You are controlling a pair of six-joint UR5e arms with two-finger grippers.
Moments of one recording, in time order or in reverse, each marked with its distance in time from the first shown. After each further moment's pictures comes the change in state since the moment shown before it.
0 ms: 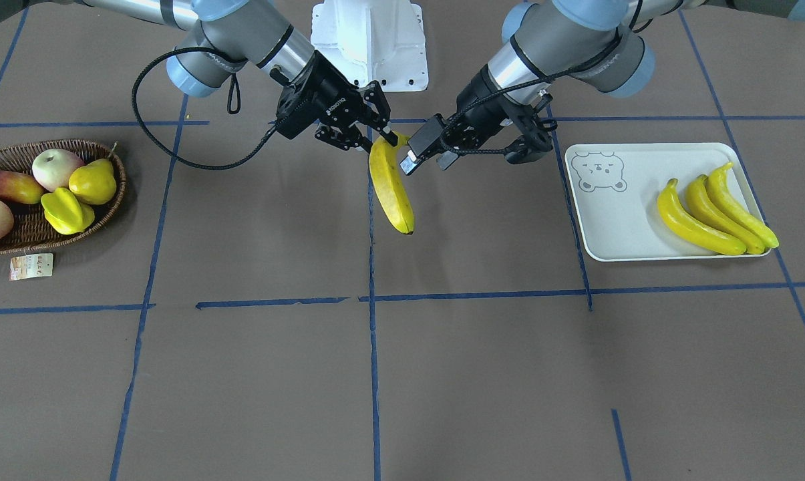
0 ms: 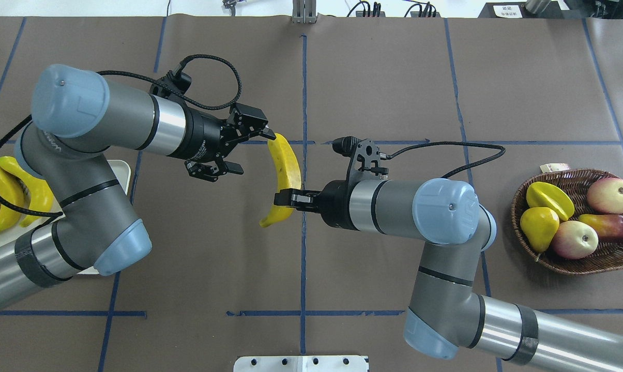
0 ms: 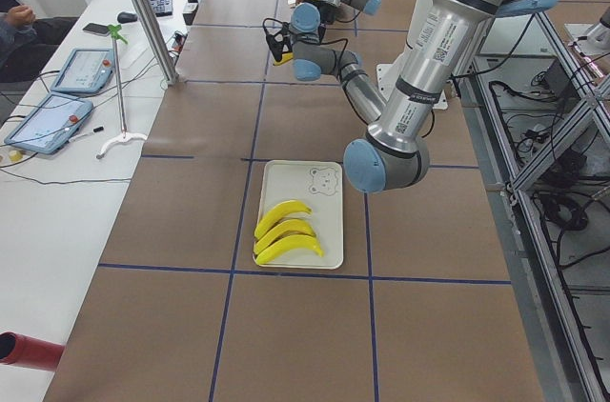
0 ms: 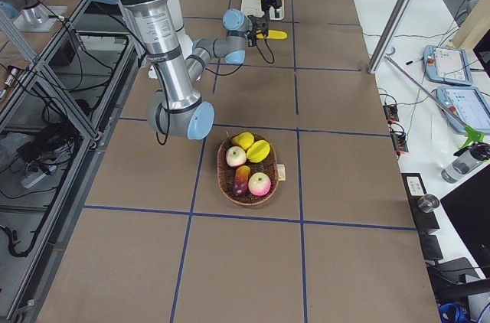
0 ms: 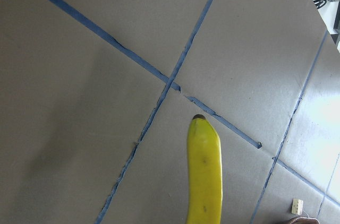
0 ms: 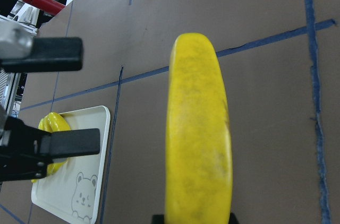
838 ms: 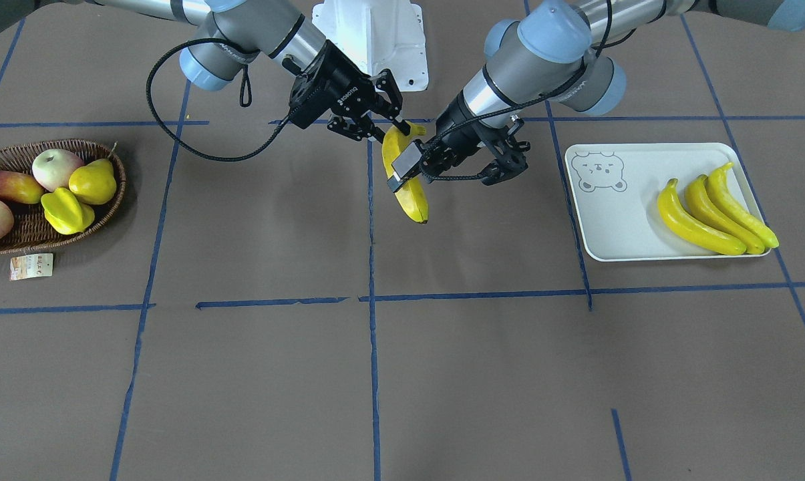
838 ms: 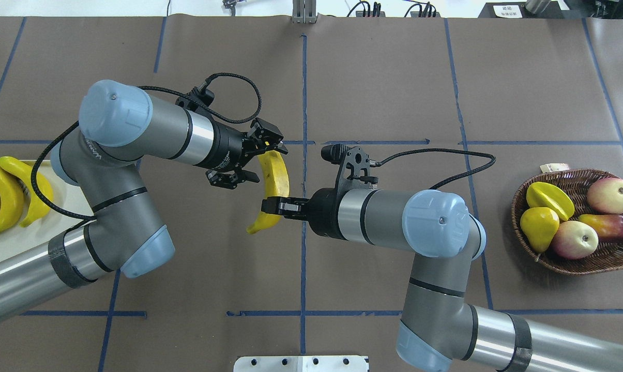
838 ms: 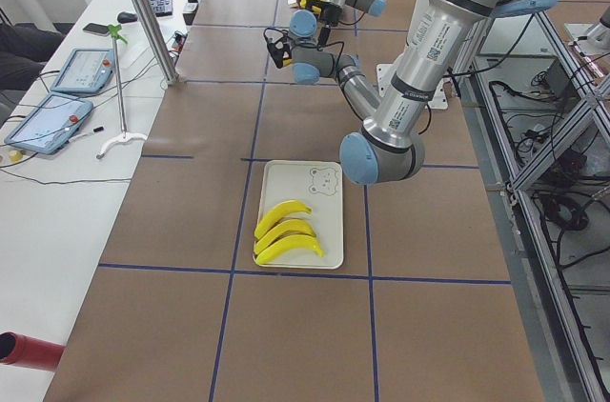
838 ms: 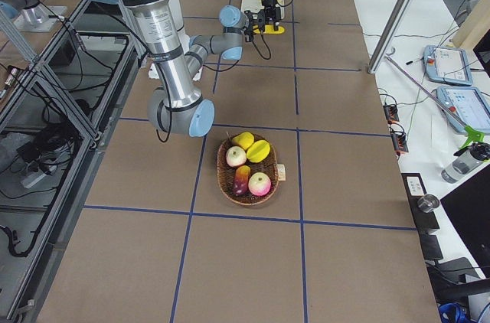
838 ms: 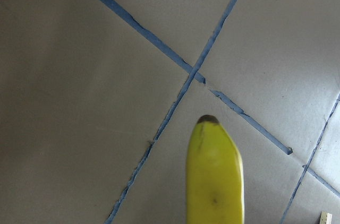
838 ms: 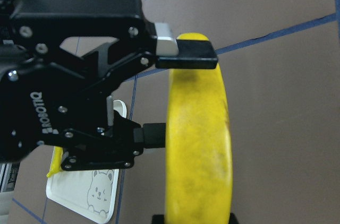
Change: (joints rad) left arm 0.038 -0.044 0.088 0.003 0.025 -0.007; right arm -0.034 0.015 0.007 0.002 -0.039 0.000
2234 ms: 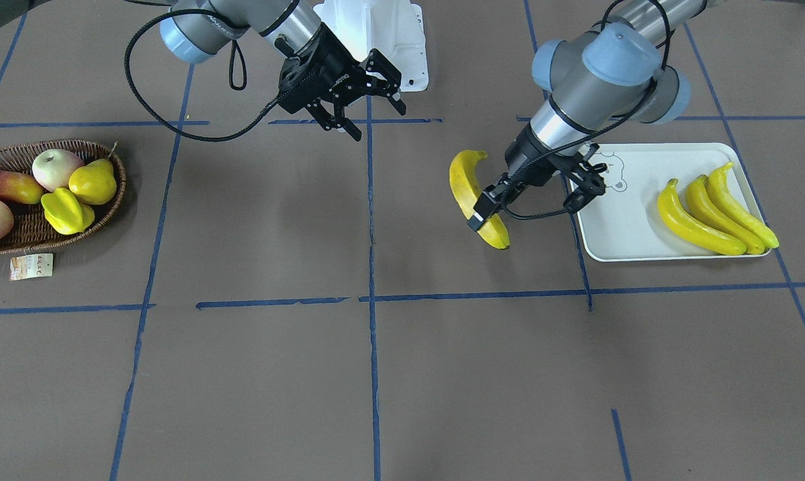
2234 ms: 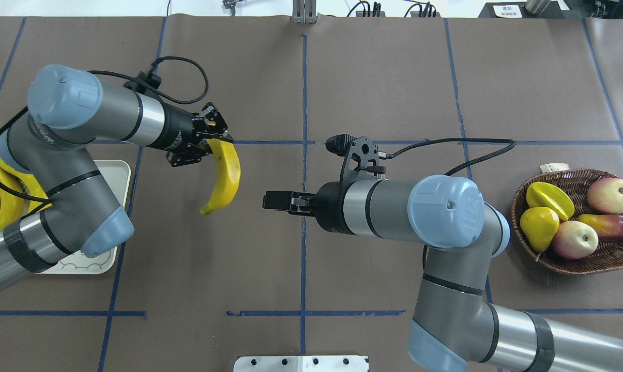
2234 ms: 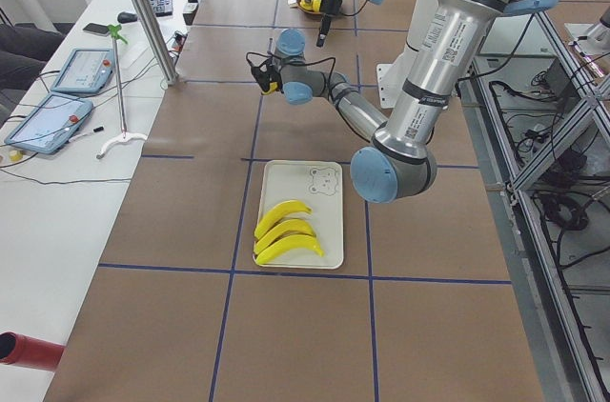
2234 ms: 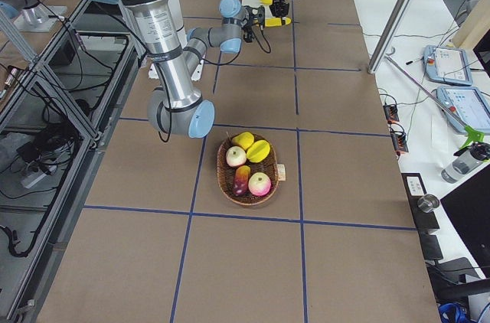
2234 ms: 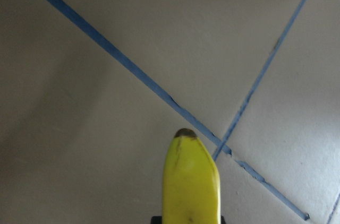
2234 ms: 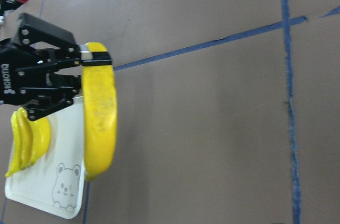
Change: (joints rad) left arm -0.131 0.160 -0.013 0.036 0.000 -0.010; right arm 0.045 -0.012 0.152 -0.332 0.073 -0.009
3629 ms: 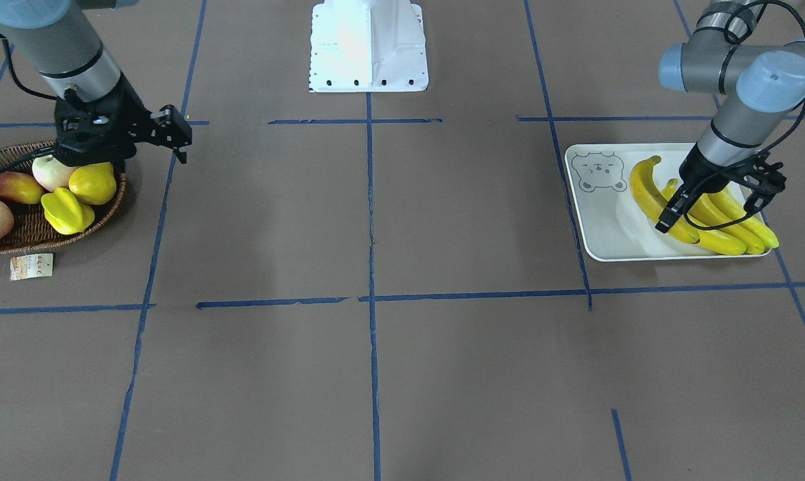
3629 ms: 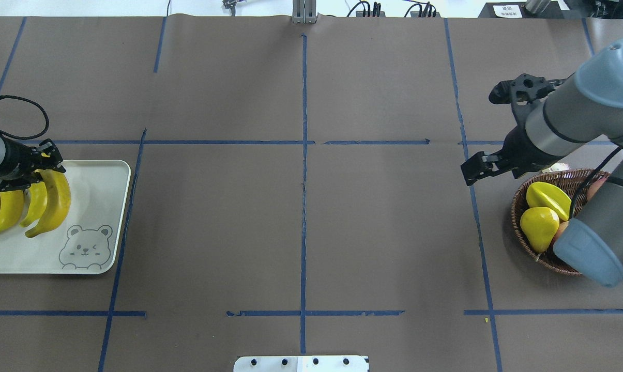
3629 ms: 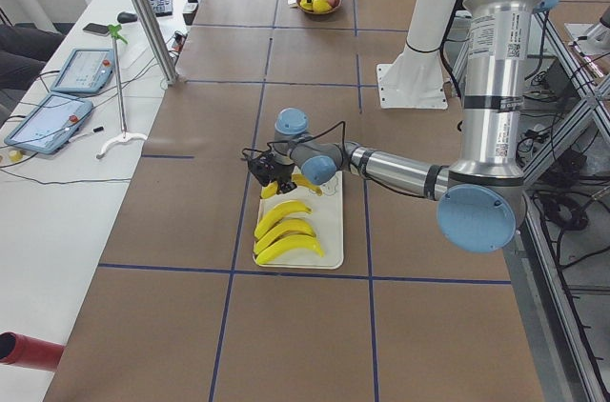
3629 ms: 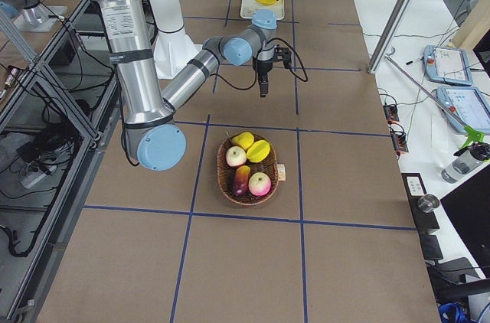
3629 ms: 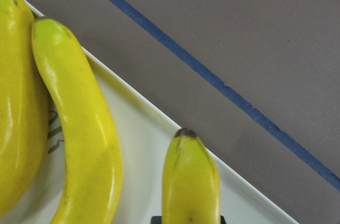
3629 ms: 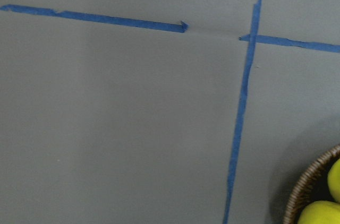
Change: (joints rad) left arm -0.145 0.404 0.006 0.065 0.028 0.307; right arm 0.442 -0.324 0.207 -0.679 0.399 -0.735
